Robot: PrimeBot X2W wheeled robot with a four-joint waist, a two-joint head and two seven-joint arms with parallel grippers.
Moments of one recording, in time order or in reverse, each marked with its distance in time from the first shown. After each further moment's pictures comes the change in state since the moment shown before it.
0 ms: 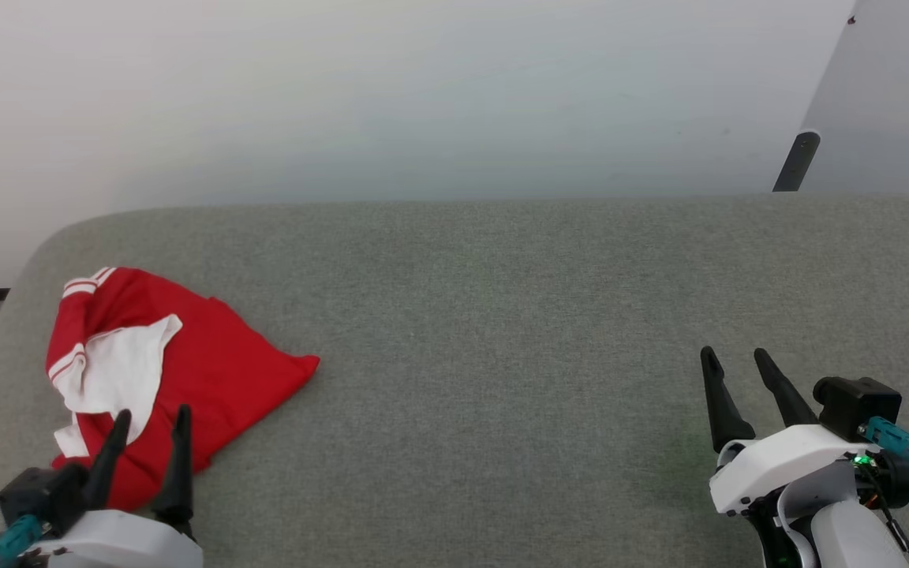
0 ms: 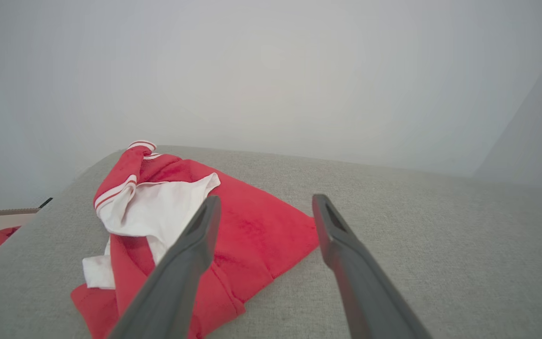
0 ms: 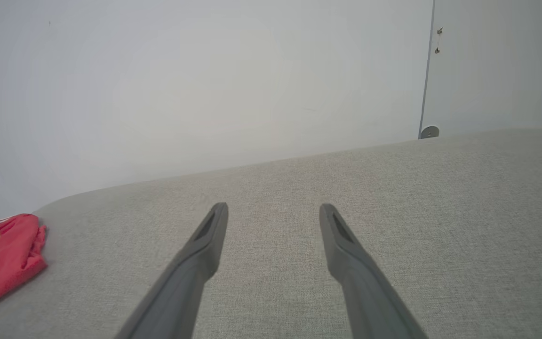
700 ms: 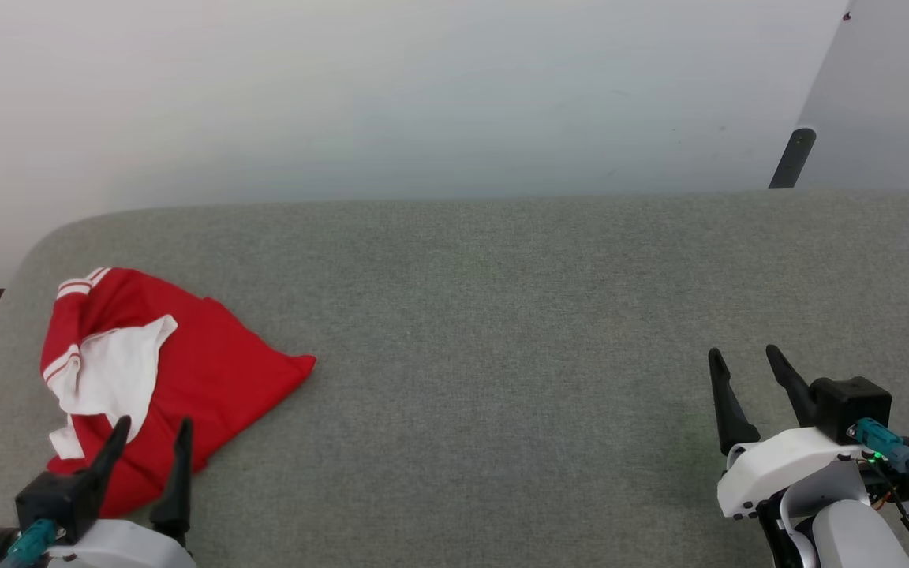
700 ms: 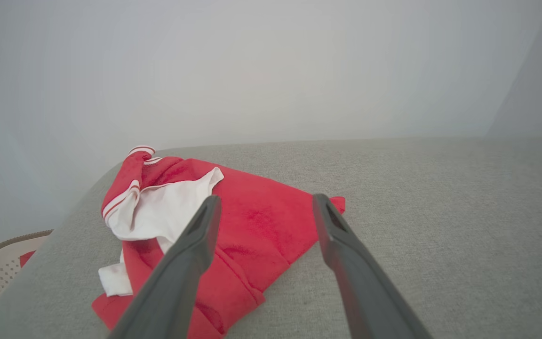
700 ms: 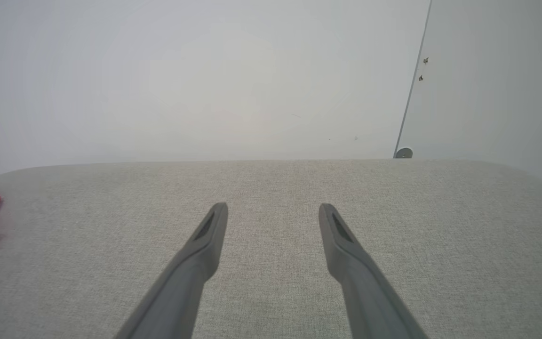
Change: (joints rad) left arm -0.003 0.049 -0.030 0.049 0.097 -0.001 -0.039; right arm -0.008 -0.001 -0.037 0.020 -0.185 0.000 -0.034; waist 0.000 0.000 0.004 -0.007
